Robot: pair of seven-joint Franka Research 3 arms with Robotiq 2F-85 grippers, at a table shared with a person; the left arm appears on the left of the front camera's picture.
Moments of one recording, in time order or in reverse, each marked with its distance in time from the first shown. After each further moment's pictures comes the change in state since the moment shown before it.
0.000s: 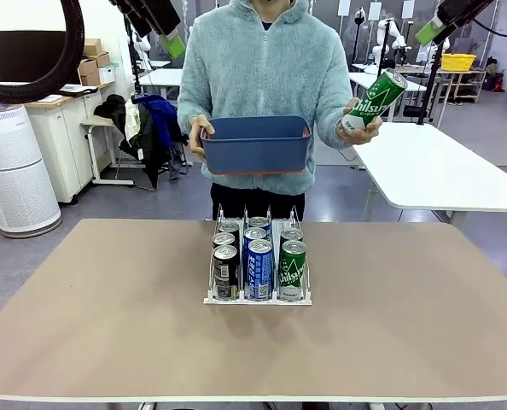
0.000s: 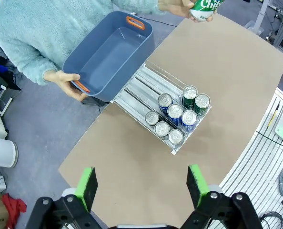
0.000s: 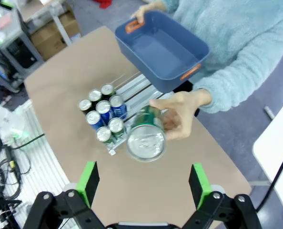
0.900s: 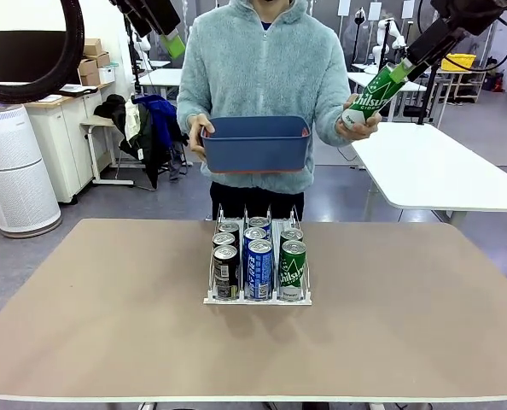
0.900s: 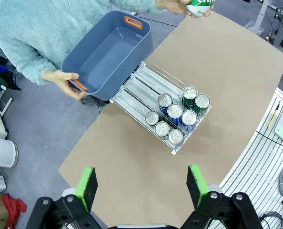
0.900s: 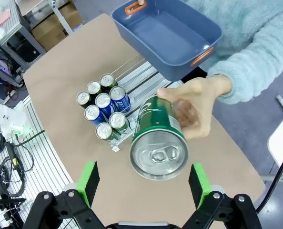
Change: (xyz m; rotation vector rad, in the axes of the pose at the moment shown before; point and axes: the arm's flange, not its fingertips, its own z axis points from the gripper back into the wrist) left arm 0.000 0.000 0.000 0.000 0.000 0.000; right arm -0.007 -0.006 -0.060 0.058 0.075 -0.030
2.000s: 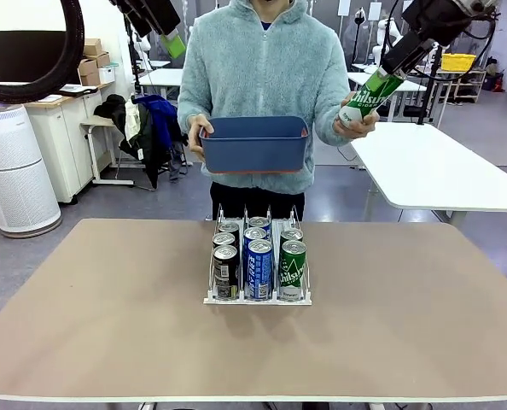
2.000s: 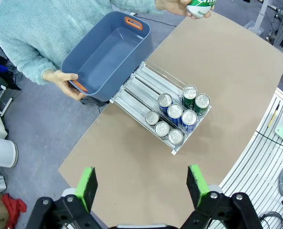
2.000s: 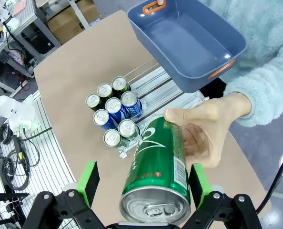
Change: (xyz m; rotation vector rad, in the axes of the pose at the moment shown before) left arm 0.000 0.000 0.000 0.000 0.000 0.000; right arm 0.026 -0.010 -0.039 0.094 0.022 0.049
